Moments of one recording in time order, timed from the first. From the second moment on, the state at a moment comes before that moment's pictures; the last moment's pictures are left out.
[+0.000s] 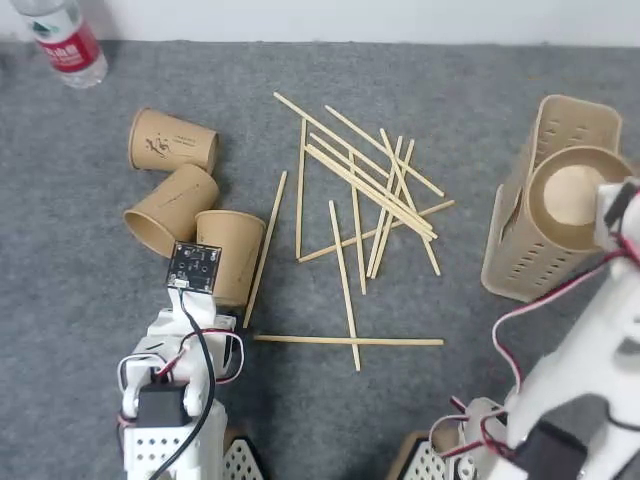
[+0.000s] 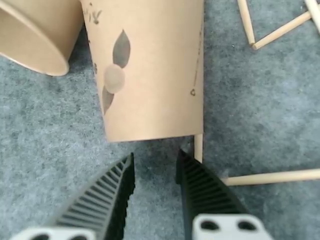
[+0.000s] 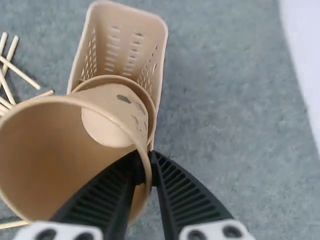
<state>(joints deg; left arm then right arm) -7.6 -103.4 96.7 68.3 -23.8 25.8 -21.5 -22.9 100.6 25.4</state>
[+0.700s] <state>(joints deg) -7.6 -103.4 96.7 68.3 -23.8 25.9 -16.5 -22.9 97.5 17.7</state>
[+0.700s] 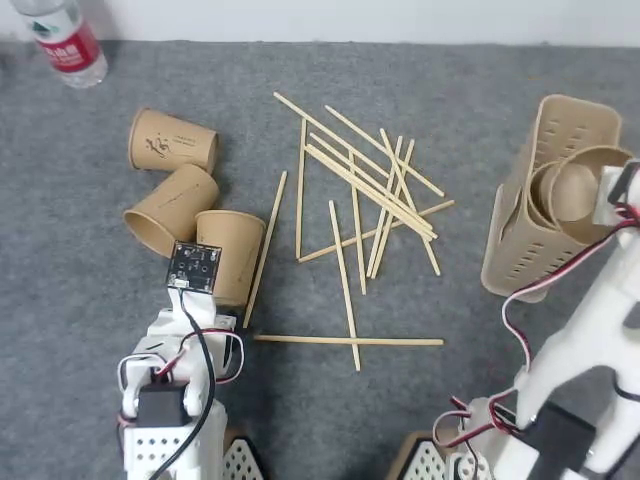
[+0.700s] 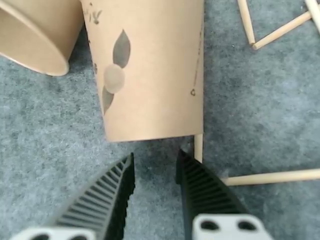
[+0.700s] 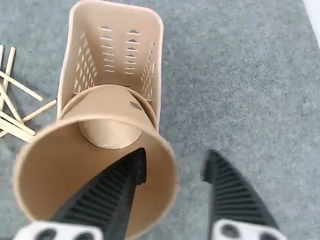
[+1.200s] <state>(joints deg) -7.6 -103.4 96.7 68.3 -23.8 24.2 -15.7 -22.3 84.0 17.7</state>
